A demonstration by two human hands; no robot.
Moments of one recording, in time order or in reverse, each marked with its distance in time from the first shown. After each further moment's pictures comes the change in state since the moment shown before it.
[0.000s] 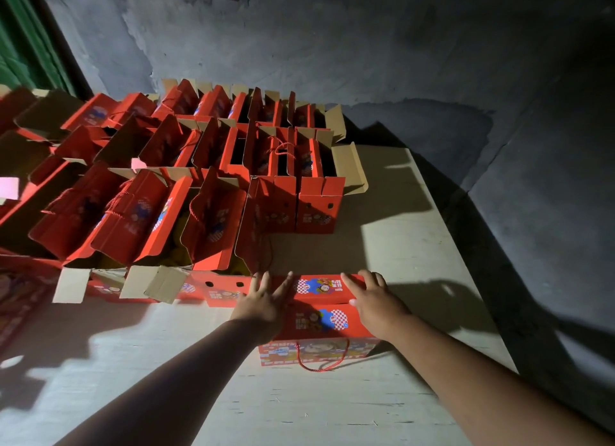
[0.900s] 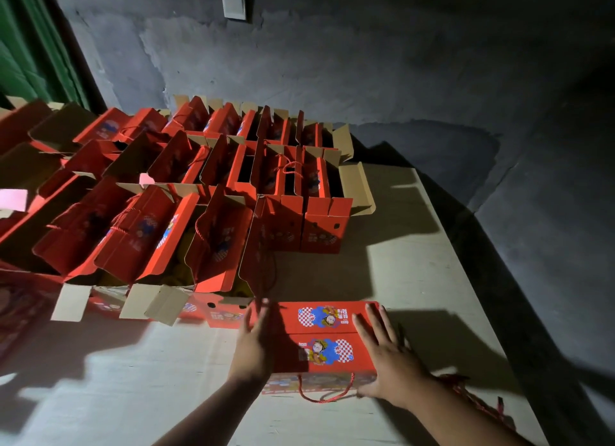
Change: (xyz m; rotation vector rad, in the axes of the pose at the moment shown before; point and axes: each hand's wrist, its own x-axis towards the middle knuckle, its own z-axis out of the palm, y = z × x) left_hand -0.017 -0.005 0.043 -0.943 0.287 -0.262; right_hand -0.038 0.012 0.036 0.028 -0.066 -0.049
